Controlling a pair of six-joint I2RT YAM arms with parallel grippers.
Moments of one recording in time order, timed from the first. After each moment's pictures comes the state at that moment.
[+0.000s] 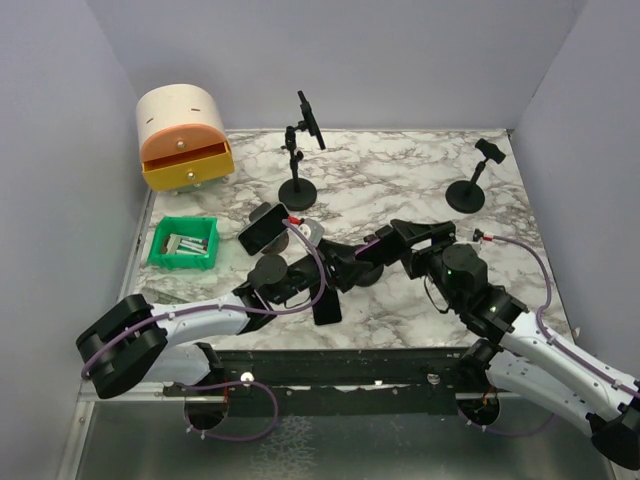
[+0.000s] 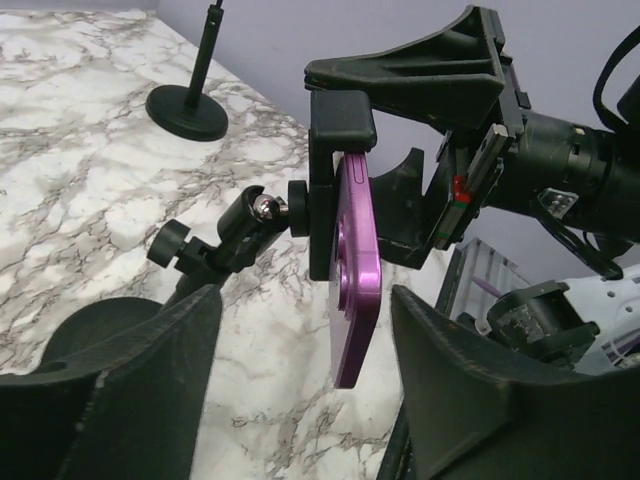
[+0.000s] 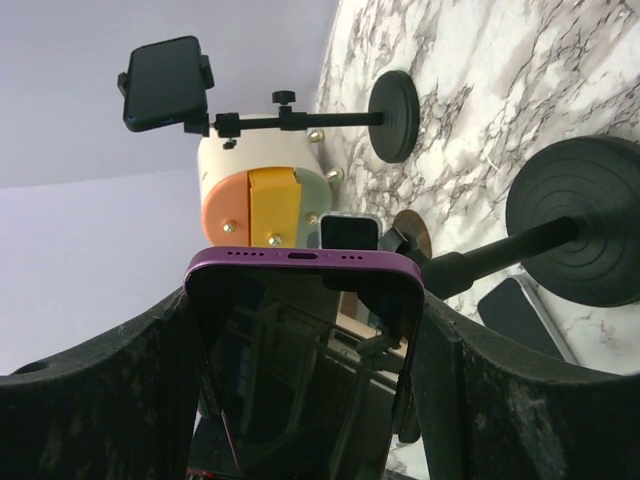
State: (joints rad) left arm -0.95 1.24 0.46 0.90 0.09 -0.47; right arm 0.74 0.73 0.54 -0.11 0.44 1.53
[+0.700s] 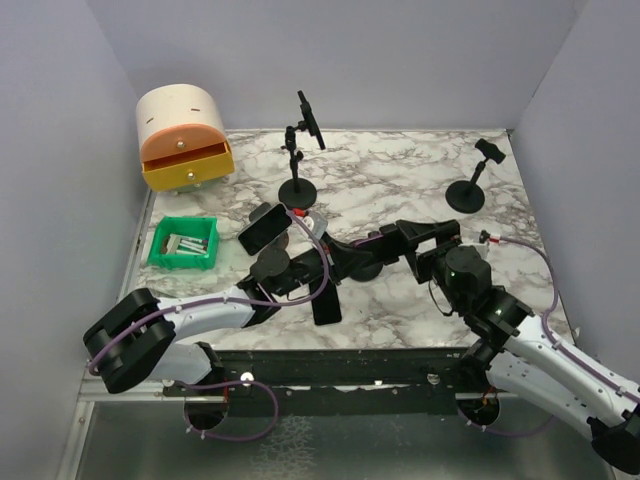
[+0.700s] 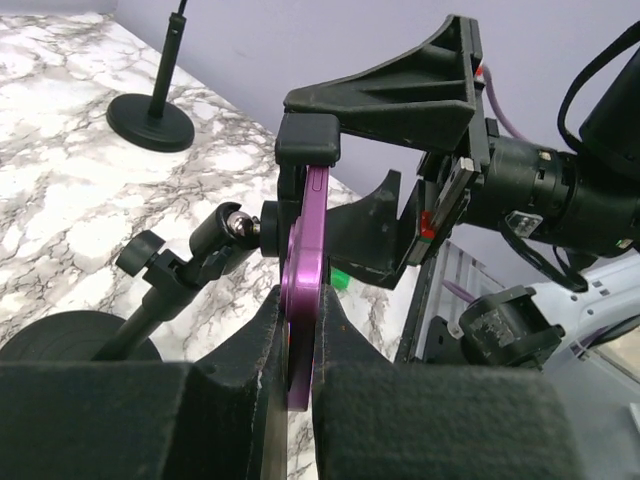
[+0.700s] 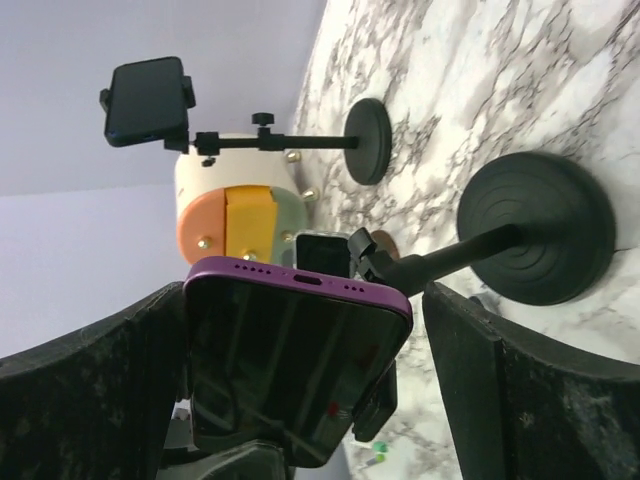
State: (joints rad) left arm -0.91 1.30 0.51 0.95 0.17 -0.51; right arm 0.74 0.68 0.51 -0.13 0.47 1.52
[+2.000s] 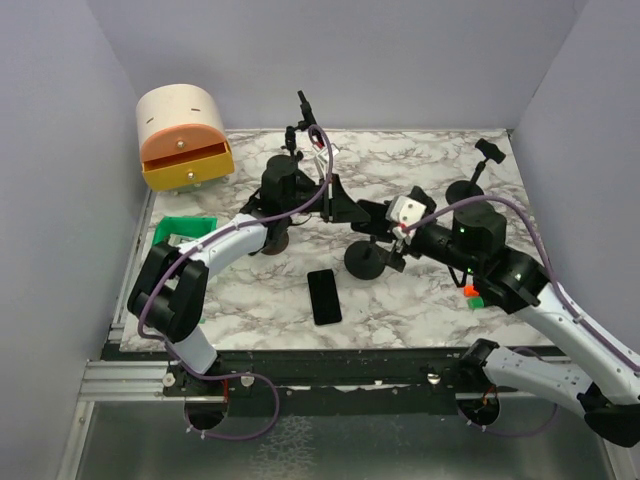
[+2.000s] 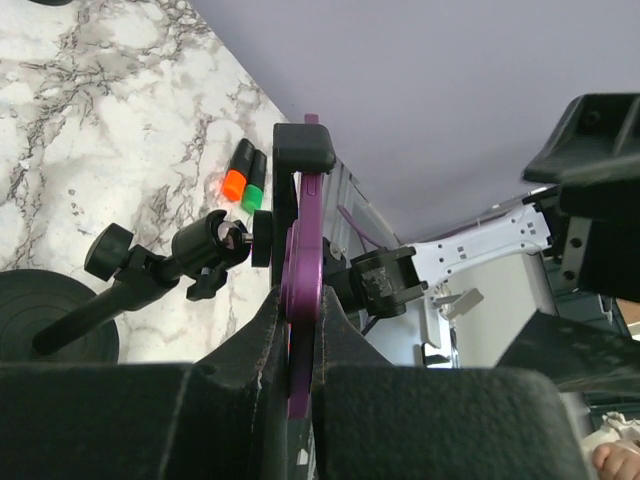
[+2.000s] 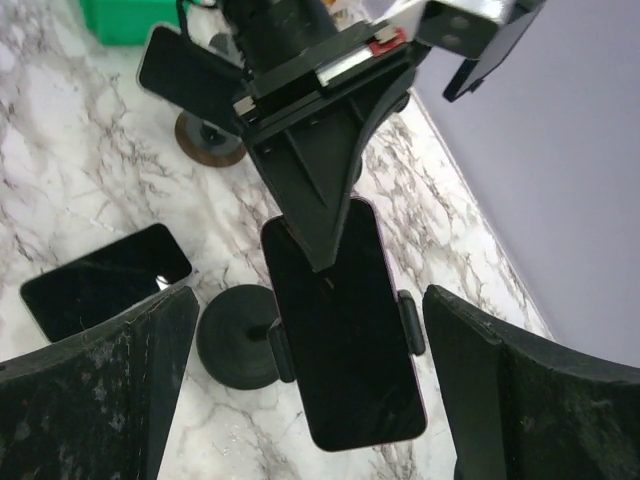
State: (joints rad) left arm -0.54 1.63 1.08 0.48 0.94 -0.85; right arm 0.76 0.87 1.04 -0.39 -0.15 -0.52
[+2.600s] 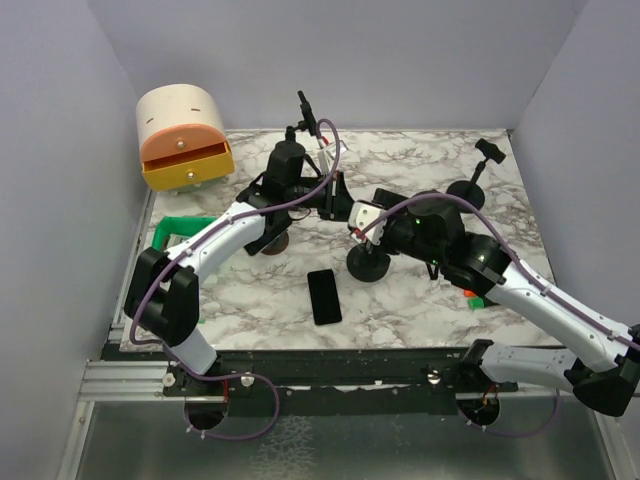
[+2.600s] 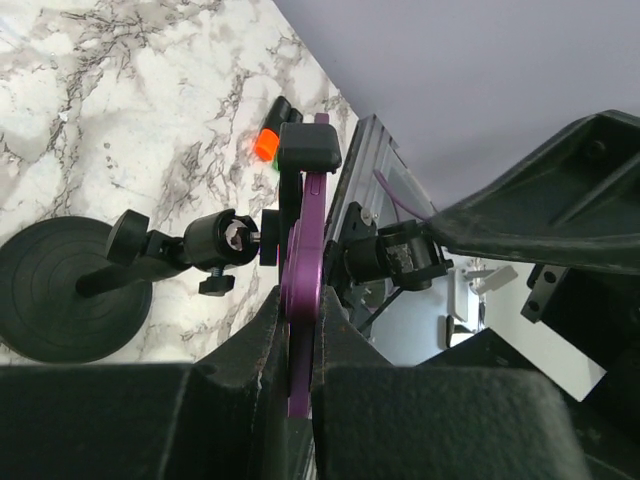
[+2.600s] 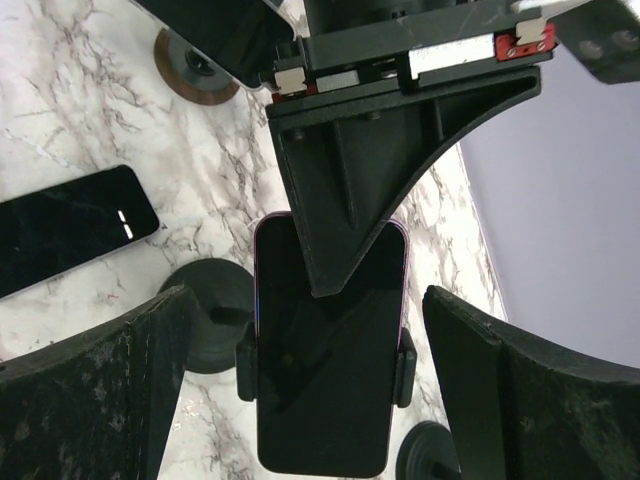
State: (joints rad) left arm -0.55 1.62 1.27 0.00 0.91 -0.61; right arm 0.86 1.08 1.13 -0.46 -0.01 -0.71
